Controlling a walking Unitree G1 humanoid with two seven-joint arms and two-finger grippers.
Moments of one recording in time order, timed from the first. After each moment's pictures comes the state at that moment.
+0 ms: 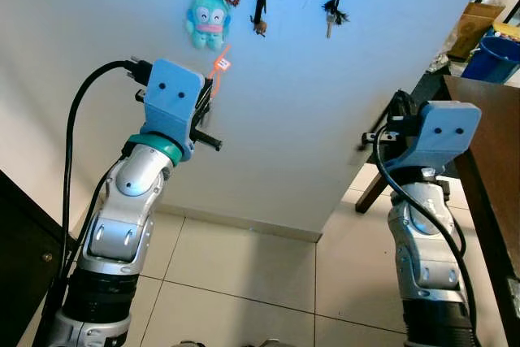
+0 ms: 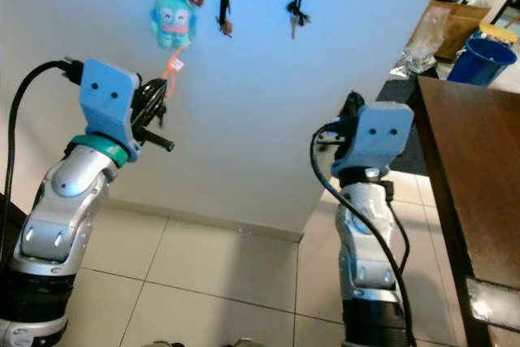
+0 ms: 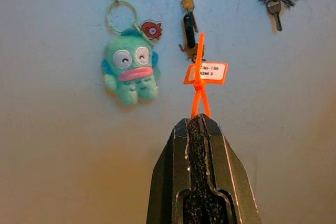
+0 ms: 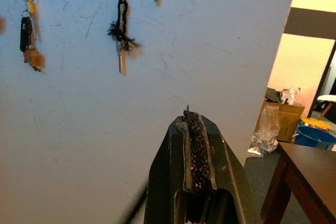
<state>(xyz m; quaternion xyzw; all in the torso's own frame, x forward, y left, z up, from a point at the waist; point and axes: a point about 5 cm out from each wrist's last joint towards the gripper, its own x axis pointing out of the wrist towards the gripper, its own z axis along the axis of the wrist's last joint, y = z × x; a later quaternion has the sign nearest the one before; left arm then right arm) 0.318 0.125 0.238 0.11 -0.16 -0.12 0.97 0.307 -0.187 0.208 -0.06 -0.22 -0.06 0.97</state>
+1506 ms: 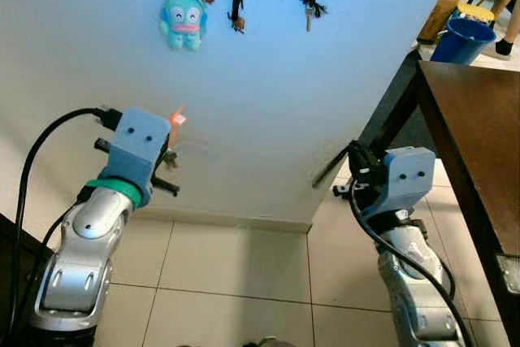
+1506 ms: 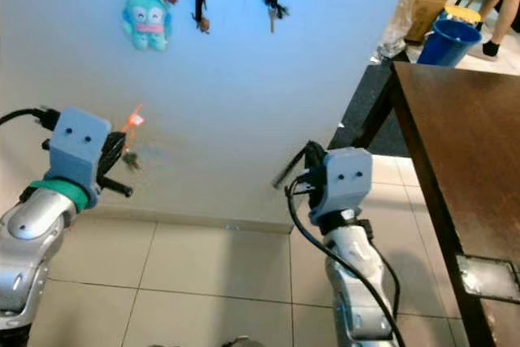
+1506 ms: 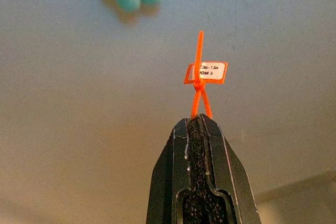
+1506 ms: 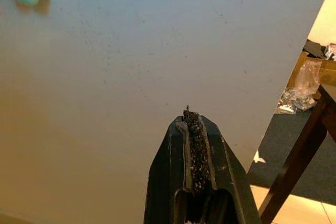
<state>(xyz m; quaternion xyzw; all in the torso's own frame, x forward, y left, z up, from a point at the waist) 0.284 0.172 0.201 0.18 -0.04 -0.06 0.98 0.276 -0.165 0.160 -0.04 -0.12 0.05 0.99</state>
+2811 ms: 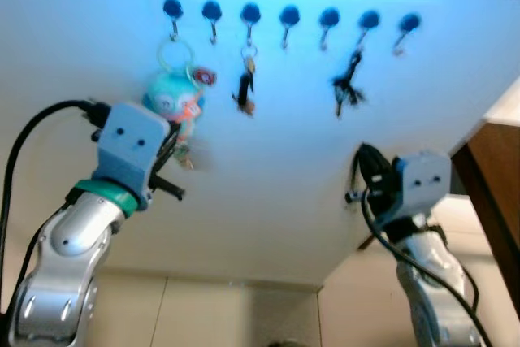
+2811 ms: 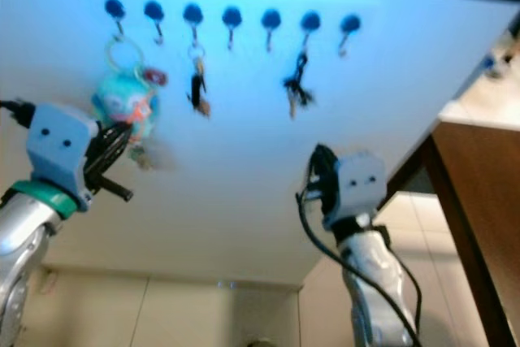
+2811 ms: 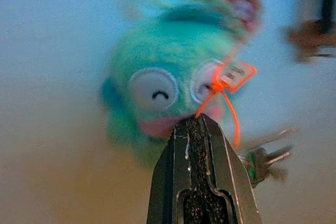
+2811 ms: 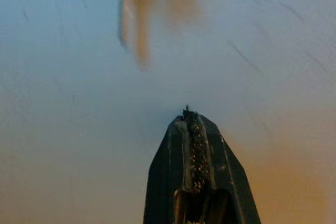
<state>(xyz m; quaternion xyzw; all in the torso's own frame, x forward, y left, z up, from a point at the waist) 0.252 0.163 0.229 0.18 -0.09 -0.14 0.97 0.254 -0.186 0.159 -0.09 -0.13 0.06 0.99</state>
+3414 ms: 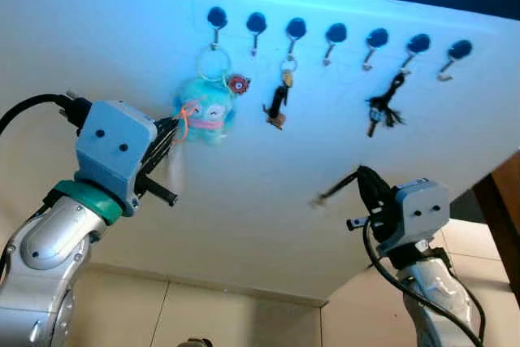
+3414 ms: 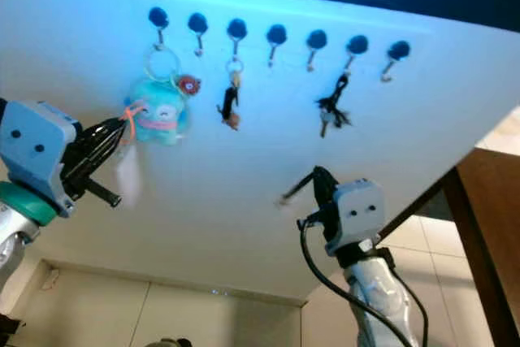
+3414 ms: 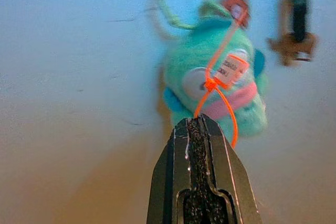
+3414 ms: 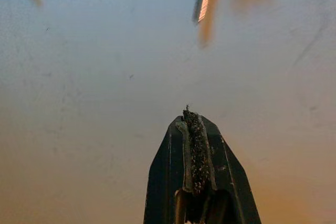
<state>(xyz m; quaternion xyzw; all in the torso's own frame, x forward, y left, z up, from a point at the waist) 0.237 0.166 0.240 0.18 -0.11 -0.16 0.96 0.248 -0.185 0.151 -0.10 -0.12 0.08 0.98</state>
